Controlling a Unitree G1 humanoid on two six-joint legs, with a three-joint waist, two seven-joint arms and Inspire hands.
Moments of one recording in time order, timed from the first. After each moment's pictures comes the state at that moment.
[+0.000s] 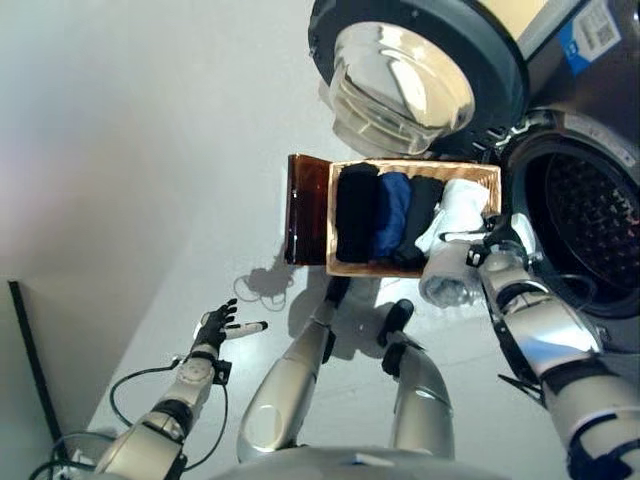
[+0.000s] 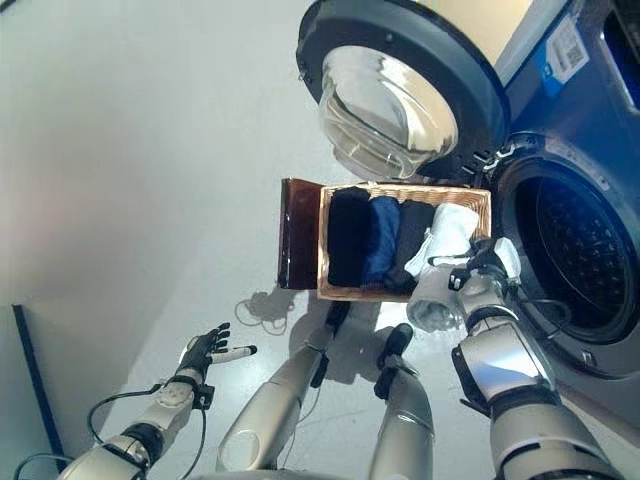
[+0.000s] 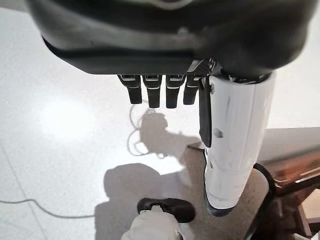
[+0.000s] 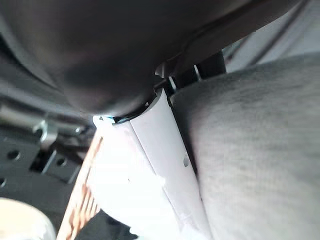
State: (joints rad) left arm -0.24 0.28 -0.37 1.15 -0.27 -0.25 0.13; right arm -0.86 -0.50 0.31 1.55 0.17 -0.08 -0.32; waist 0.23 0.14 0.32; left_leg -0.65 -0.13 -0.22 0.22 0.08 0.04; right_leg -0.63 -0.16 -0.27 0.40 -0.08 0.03
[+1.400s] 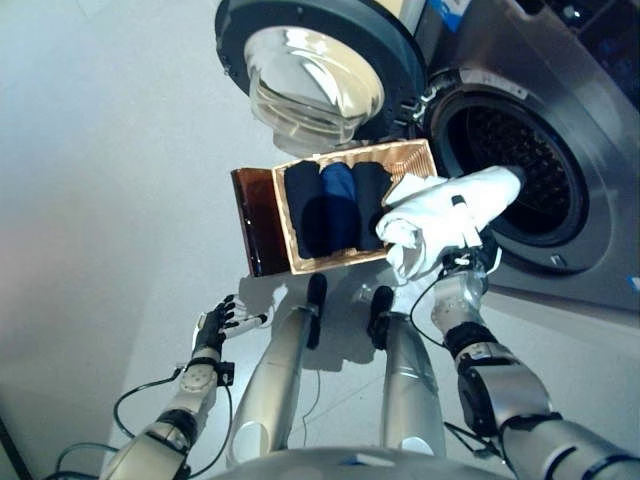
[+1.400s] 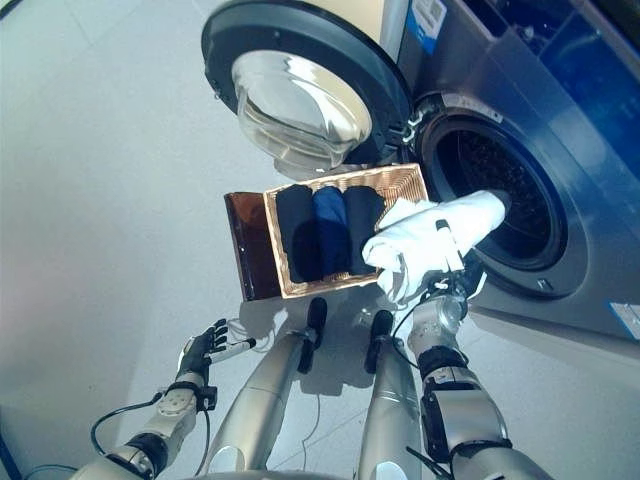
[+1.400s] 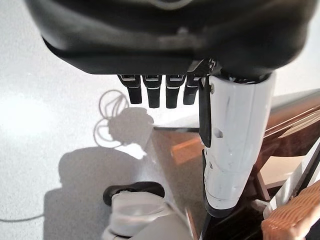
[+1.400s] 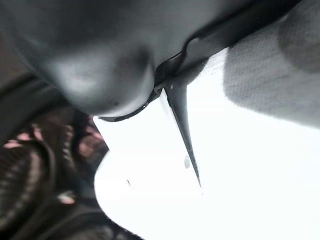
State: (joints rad) left arm -0.21 0.25 -0.36 1.15 -0.41 -0.36 0.18; right arm -0.60 -0.23 -0.10 0.99 0.96 -0.47 -0.31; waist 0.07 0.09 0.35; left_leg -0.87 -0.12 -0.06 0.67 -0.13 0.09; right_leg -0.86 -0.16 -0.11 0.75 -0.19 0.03
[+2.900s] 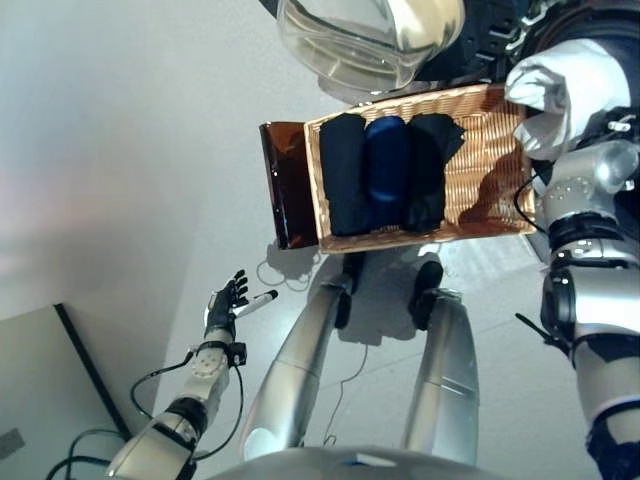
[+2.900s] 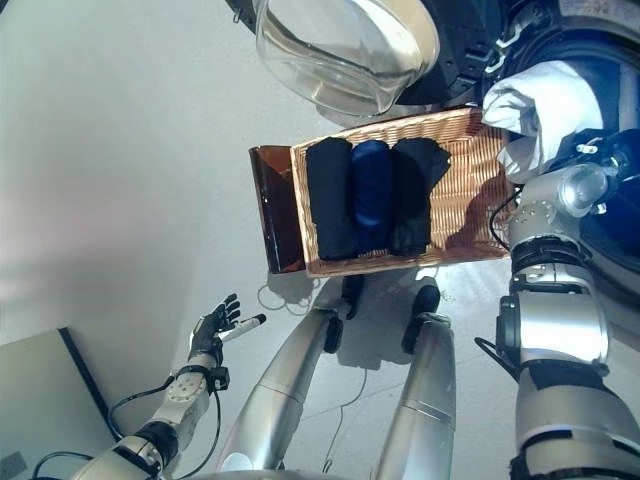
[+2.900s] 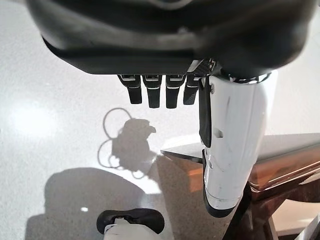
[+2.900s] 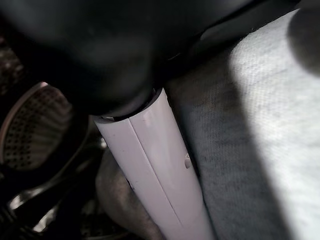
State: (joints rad) left arm -0.24 0.24 -0.40 1.06 -0.52 -0.42 0.18; right arm -1.10 -0.67 -0.04 1.17 0.95 -0.50 -0.49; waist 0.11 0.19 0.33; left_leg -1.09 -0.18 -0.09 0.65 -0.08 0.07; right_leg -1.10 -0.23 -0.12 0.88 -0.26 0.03
